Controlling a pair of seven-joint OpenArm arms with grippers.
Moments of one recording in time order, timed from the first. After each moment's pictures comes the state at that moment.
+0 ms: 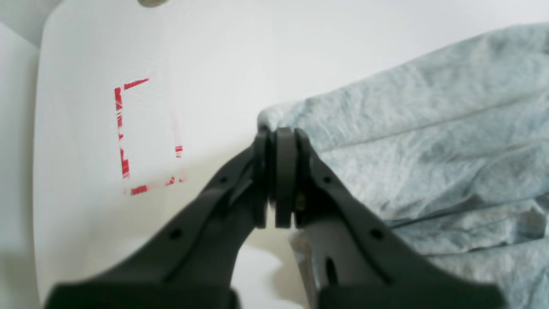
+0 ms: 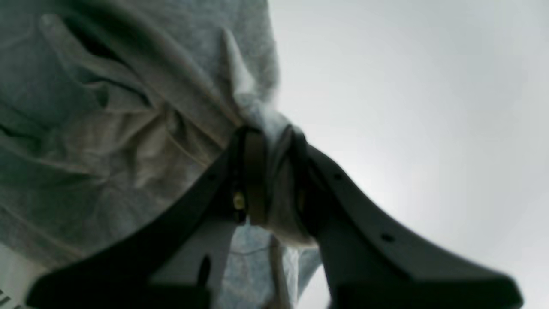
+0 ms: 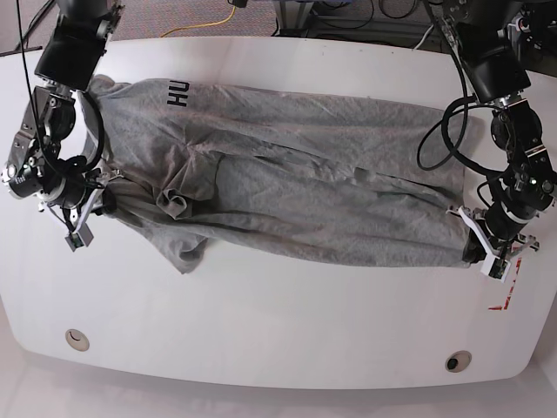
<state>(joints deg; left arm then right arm) -12.4 -16.6 -22.4 88.7 -8.7 -42.0 45.7 8.1 24.0 23.5 89.8 32.7 40.4 -75.6</state>
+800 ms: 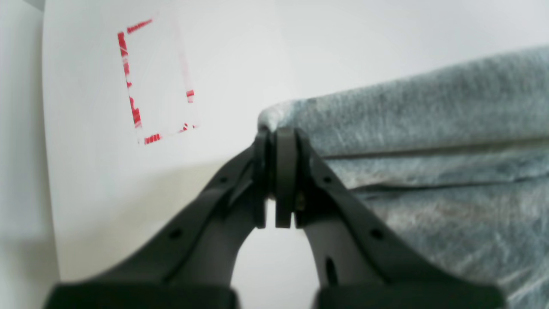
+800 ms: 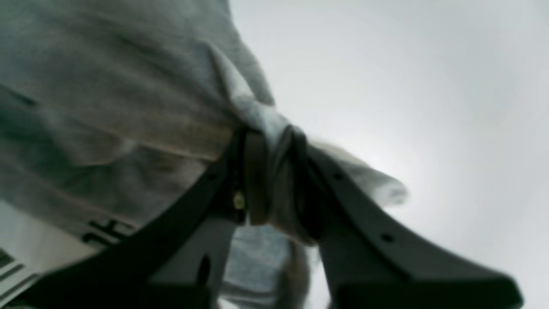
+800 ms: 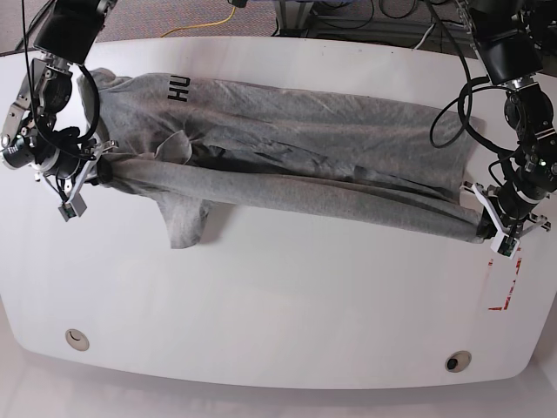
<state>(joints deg) -6.4 -21.4 -22.8 89.6 -9.1 -42.2 45.2 -0.6 24.4 28.6 92.5 40.1 40.4 -78.4</state>
